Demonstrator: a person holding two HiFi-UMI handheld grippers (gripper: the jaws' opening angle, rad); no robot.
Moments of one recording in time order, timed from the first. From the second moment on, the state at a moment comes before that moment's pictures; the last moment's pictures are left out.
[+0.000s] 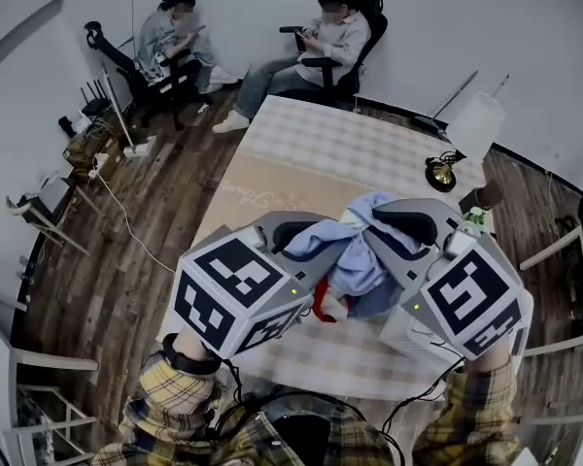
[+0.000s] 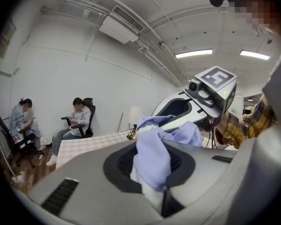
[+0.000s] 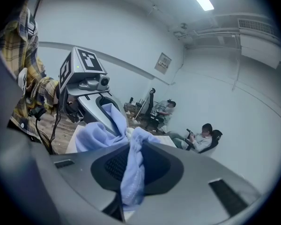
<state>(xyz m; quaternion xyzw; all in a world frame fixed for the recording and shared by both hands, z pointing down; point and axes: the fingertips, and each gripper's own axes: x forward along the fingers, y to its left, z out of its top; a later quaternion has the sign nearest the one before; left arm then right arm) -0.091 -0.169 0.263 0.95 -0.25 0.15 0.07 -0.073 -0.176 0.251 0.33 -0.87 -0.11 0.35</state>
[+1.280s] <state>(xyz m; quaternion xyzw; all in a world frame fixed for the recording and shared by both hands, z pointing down) -0.179 -0.130 0.518 0.90 -0.23 0.29 0.24 -0.151 -0.138 0.525 0.28 -0.86 0.15 0.40</state>
